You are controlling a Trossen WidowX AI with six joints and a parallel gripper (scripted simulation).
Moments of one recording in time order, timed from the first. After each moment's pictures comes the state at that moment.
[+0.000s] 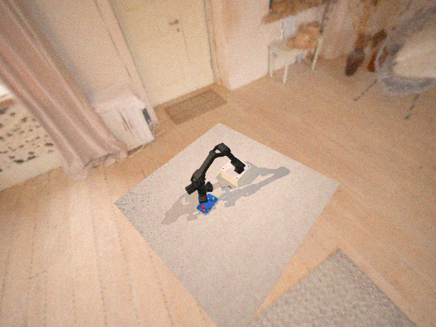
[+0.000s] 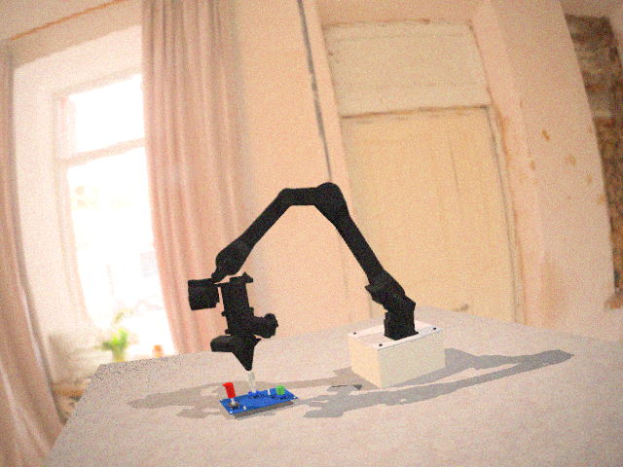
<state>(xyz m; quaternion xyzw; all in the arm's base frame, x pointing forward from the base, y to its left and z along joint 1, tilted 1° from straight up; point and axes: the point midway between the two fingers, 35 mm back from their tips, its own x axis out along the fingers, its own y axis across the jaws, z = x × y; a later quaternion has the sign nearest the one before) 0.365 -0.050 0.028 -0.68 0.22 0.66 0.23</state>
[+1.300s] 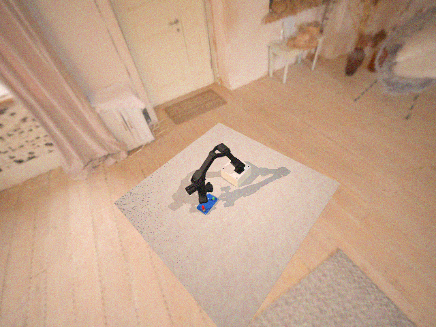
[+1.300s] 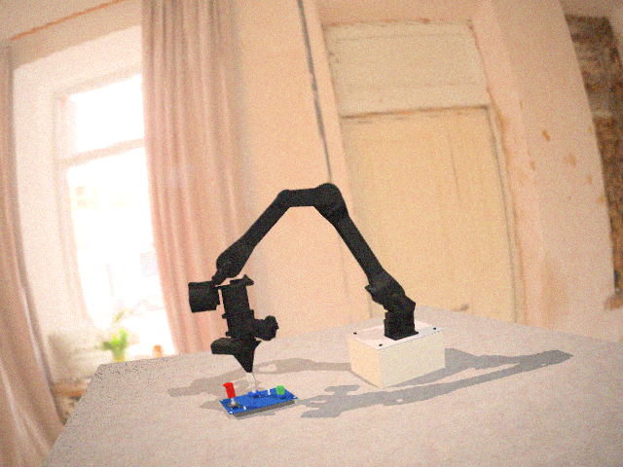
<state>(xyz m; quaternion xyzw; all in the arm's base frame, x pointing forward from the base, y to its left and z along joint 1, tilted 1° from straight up) 0.365 -0.050 0.022 -0.68 0.22 0.66 0.23</state>
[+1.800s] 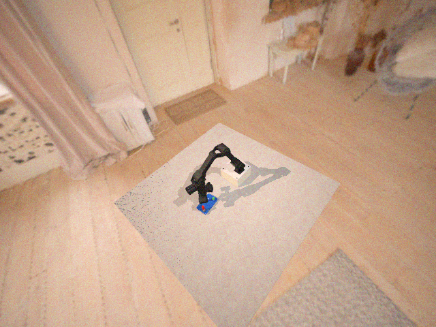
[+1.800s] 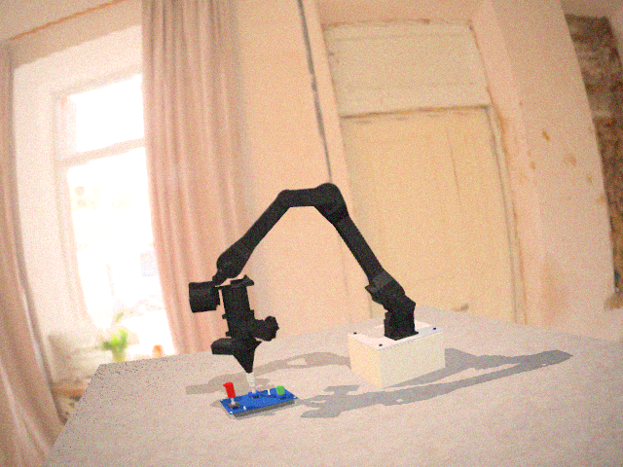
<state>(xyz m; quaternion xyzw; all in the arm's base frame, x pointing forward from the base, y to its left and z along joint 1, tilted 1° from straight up) 0.364 -0.050 0.021 -0.68 0.22 0.66 0.23</state>
